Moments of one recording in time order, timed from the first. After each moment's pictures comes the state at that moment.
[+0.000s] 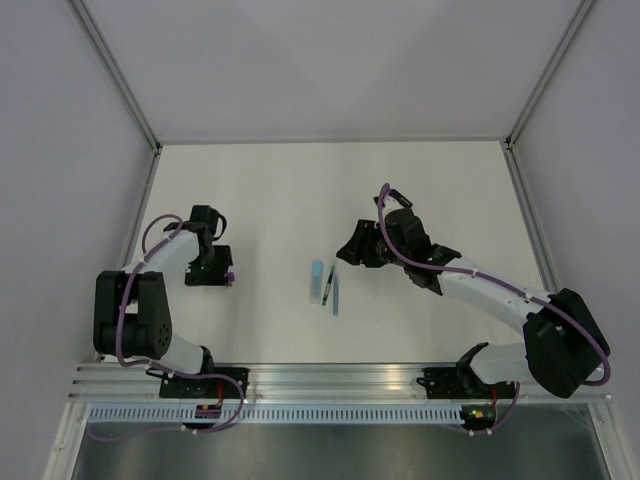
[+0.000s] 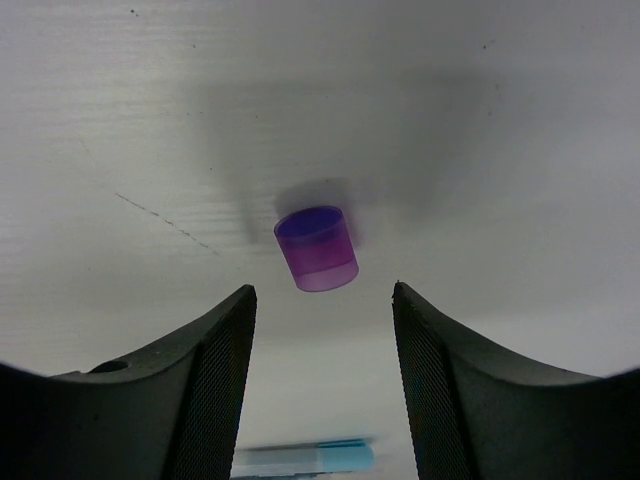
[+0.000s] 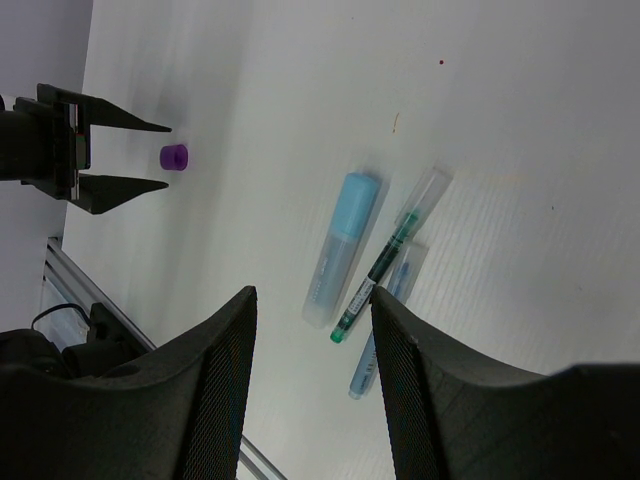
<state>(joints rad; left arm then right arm) -0.04 1.50 0.88 -0.80 -0.12 -1.63 0.64 1.33 0.76 0.02 -0.19 0.68</state>
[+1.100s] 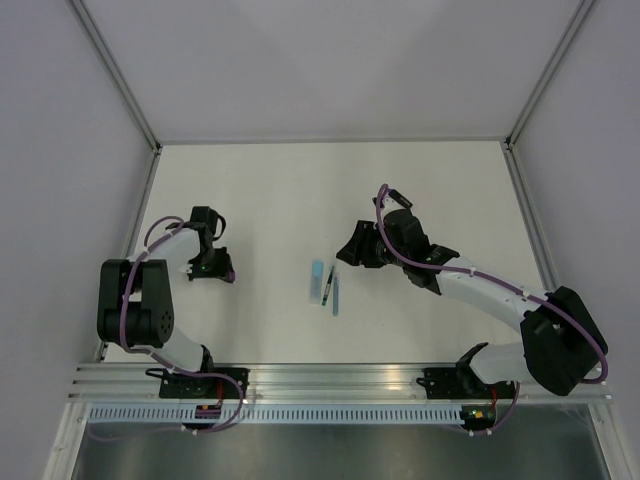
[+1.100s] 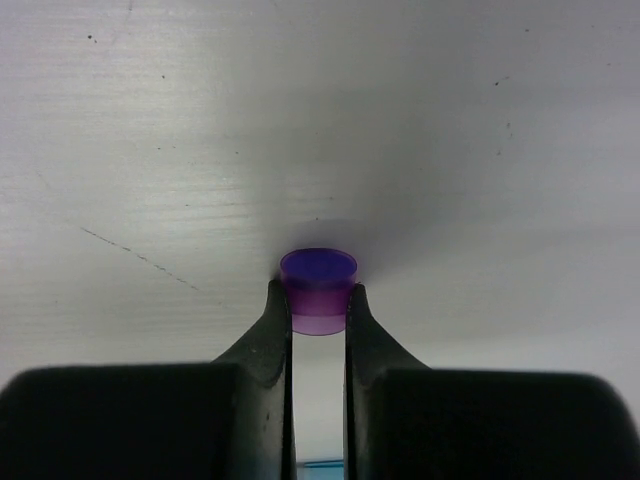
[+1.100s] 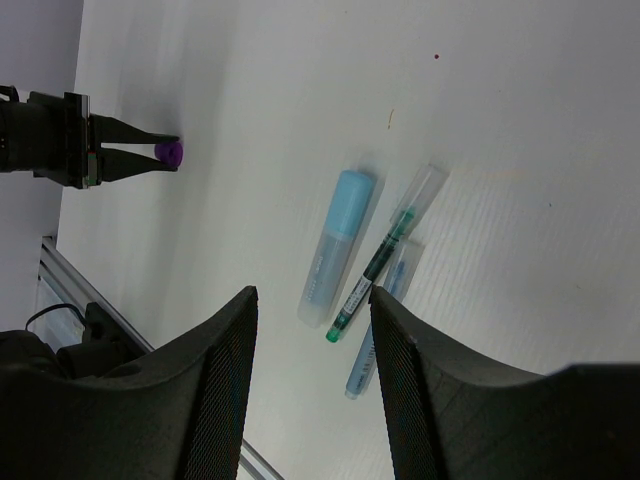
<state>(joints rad) -0.02 1.58 0.87 -0.74 -0.10 -1.63 0.64 1.34 0.76 0.02 -0.19 0.68</state>
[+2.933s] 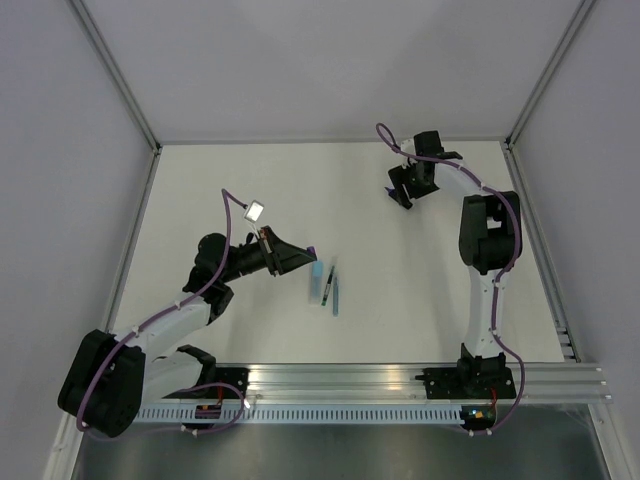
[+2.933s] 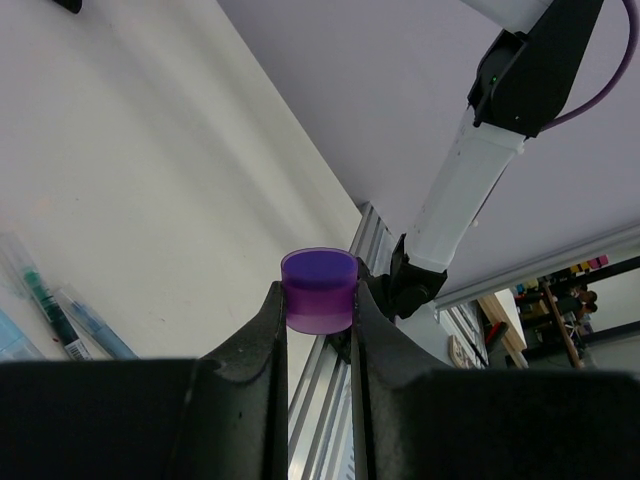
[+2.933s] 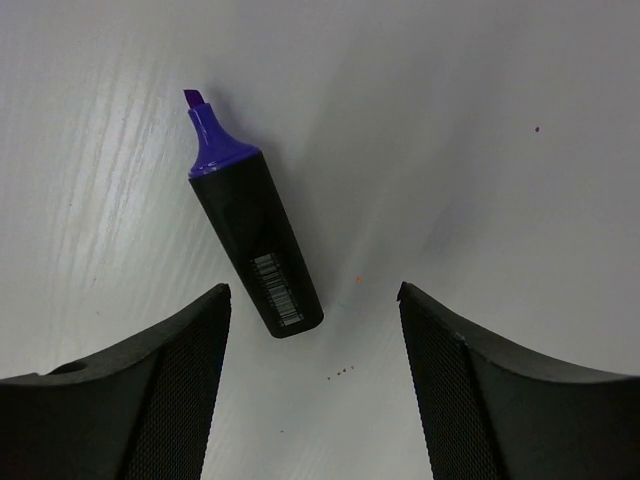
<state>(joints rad) -0.42 1.11 0.41 0.73 0.74 -0.90 0.15 2.23 1.78 -0.57 -0.09 -0.27</state>
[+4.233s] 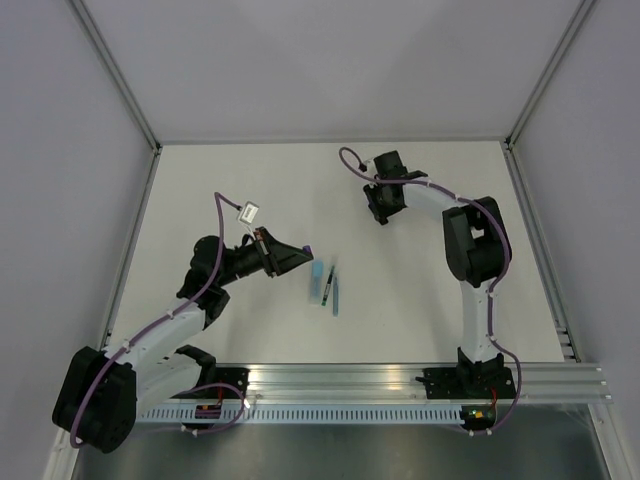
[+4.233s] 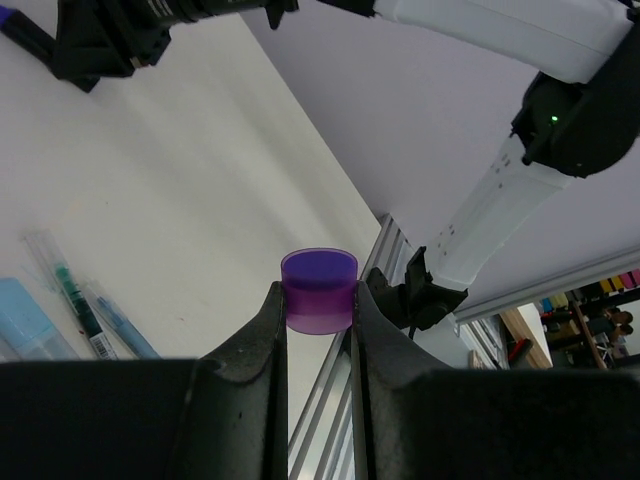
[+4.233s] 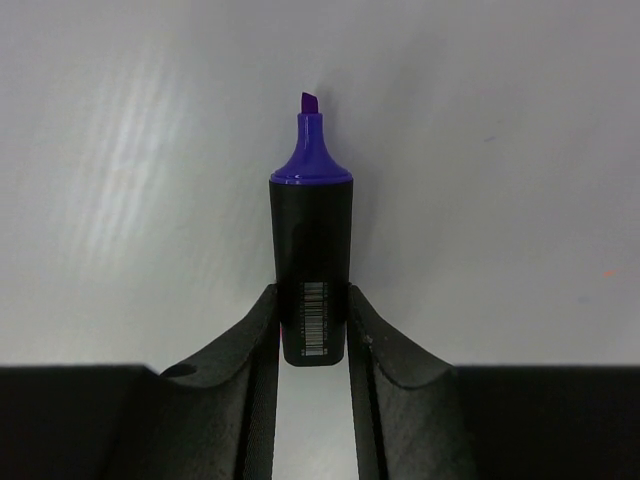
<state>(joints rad) -0.42 1.02 0.40 0.64 0.68 -0.86 0.32 2.17 1.61 -0.48 -0.01 -0.15</state>
